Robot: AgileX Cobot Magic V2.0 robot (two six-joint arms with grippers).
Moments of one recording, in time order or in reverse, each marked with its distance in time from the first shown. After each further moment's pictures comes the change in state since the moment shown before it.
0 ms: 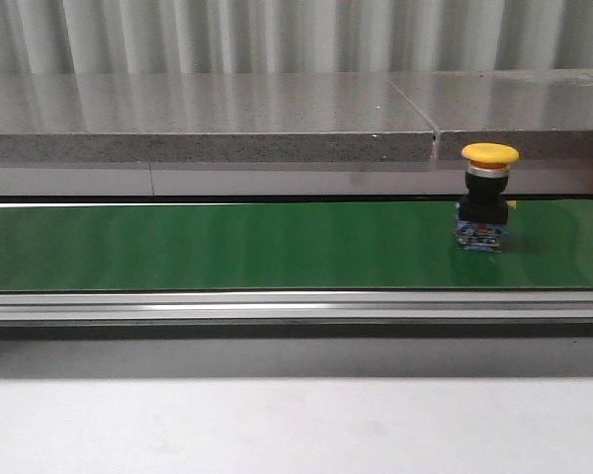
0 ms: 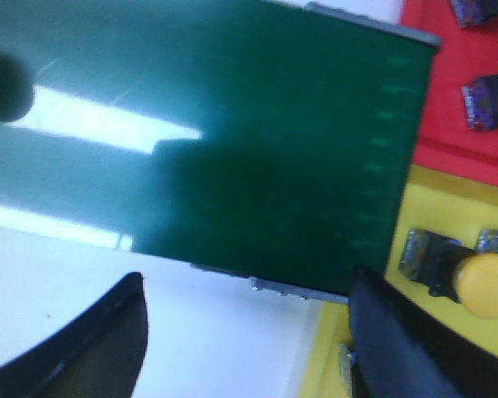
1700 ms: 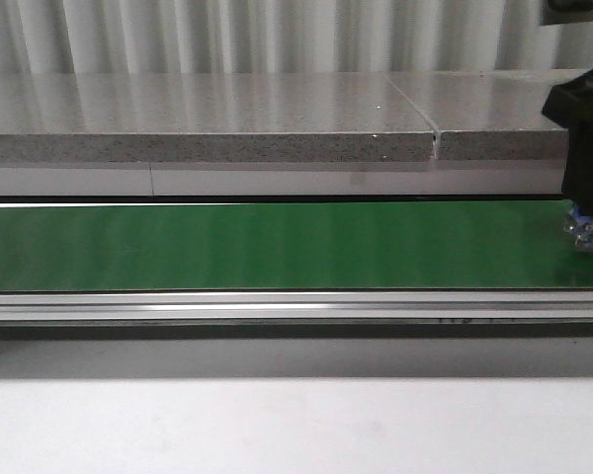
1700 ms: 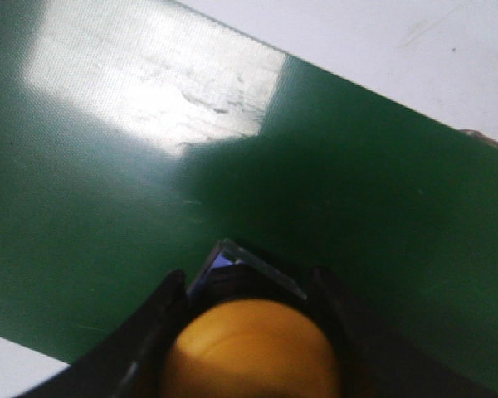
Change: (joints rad) left arm 0.000 0.000 0.000 0.000 0.000 0.000; right arm 0.145 0.209 -0.012 0.115 -0.213 -0.042
